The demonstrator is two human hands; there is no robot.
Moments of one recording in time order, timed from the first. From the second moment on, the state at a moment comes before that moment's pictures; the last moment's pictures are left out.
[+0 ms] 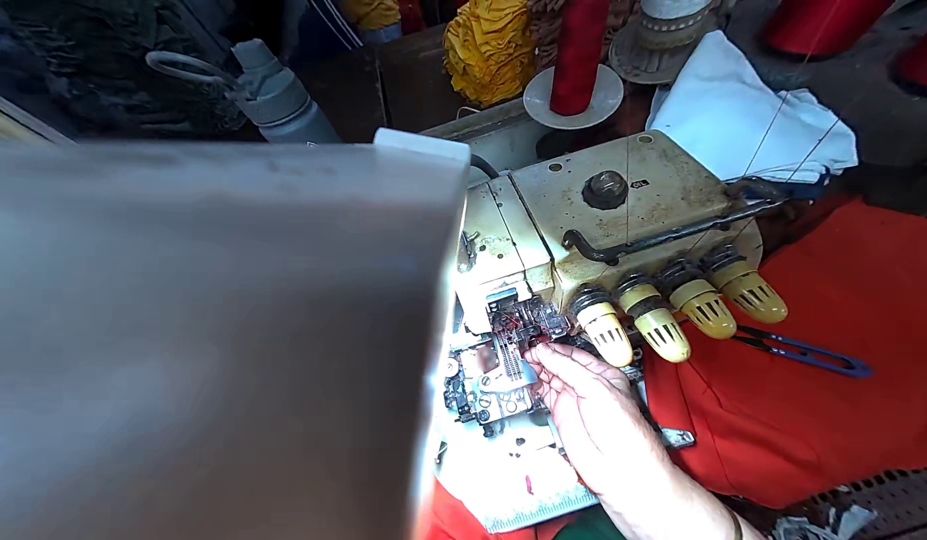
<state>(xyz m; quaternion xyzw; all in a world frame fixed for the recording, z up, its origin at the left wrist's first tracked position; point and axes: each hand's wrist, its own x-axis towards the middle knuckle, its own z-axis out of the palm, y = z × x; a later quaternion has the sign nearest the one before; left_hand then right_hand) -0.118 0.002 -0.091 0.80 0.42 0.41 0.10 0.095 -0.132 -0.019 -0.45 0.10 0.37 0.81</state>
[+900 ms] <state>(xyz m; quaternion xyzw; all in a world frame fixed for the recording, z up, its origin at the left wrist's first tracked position) -0.120 0.005 -0.097 0.80 0.43 0.42 0.10 0.092 -0.129 -0.017 -0.47 0.10 0.36 0.80</state>
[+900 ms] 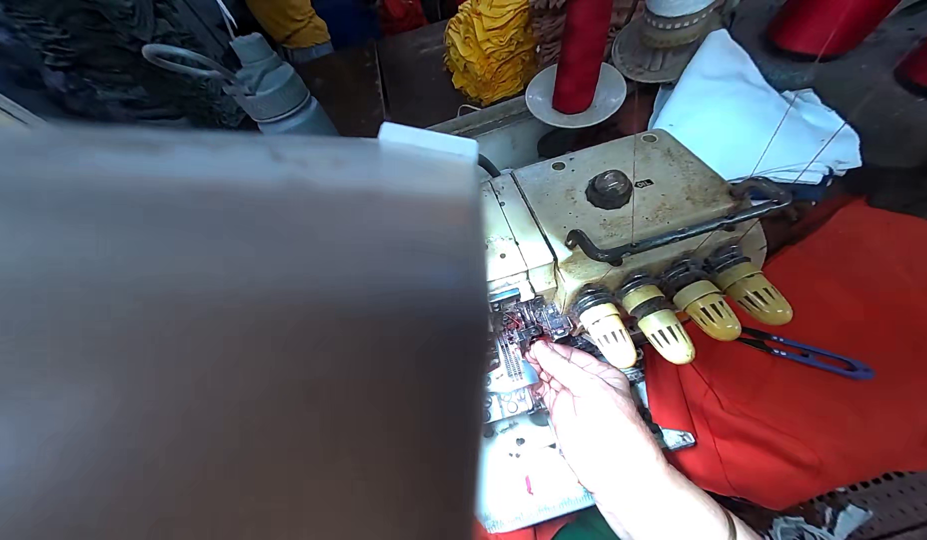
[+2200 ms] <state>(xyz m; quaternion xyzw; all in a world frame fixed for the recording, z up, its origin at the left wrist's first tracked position) -0.124 0.006 -0.100 0.80 0.42 0.41 0.09 0.102 -0.147 -0.021 -0.56 -0.05 0.34 0.76</state>
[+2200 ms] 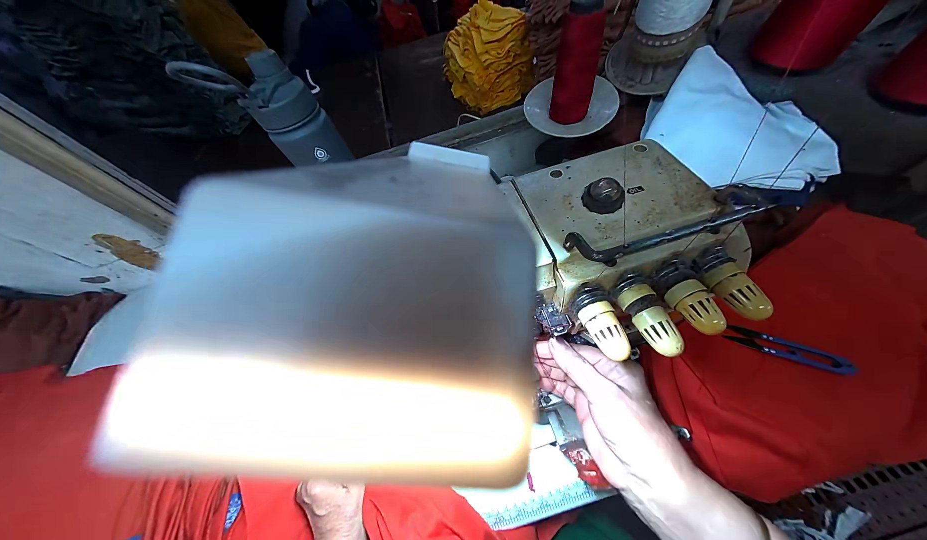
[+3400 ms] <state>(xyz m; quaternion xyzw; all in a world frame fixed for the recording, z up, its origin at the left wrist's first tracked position) -0.107 -0.009 -0.069 0.80 0.43 0.40 0.11 0.119 -0.139 -0.080 -0.73 -0.42 -0.23 0.50</state>
